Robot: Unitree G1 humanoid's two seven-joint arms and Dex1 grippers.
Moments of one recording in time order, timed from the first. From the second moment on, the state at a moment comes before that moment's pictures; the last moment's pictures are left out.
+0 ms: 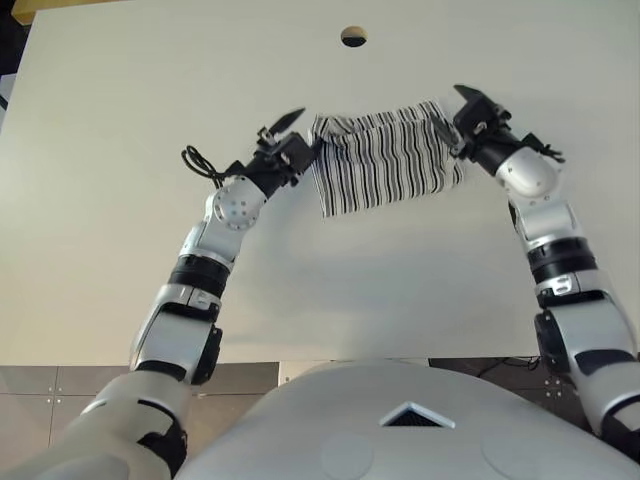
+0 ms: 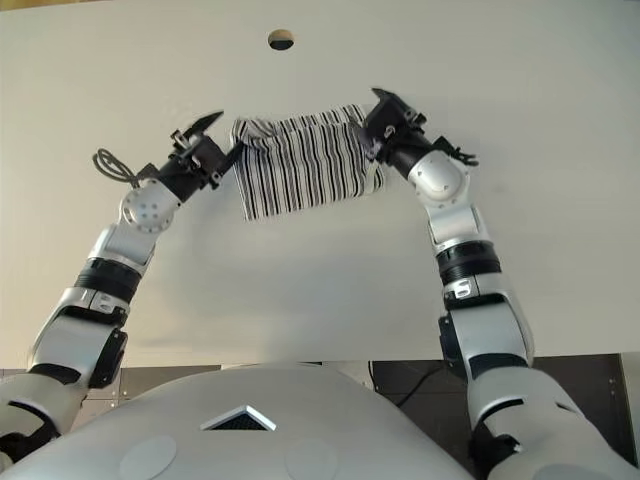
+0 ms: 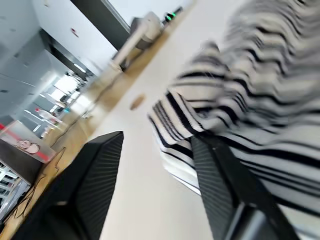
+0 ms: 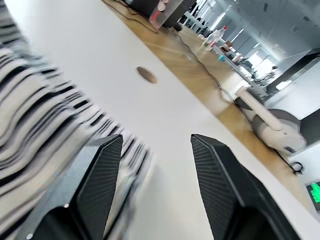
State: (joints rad) left arm -0.40 0.34 -0.27 0.71 0.28 -0.49 -0.21; right arm -0.52 -0.35 0.22 0.75 -0.17 -0.34 0.33
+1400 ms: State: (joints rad) left arm -0.55 0.05 -0.03 1.08 0.21 -0.86 0.36; right arm -0.58 -0.40 -0.45 1.19 0.20 -0.61 -0.34
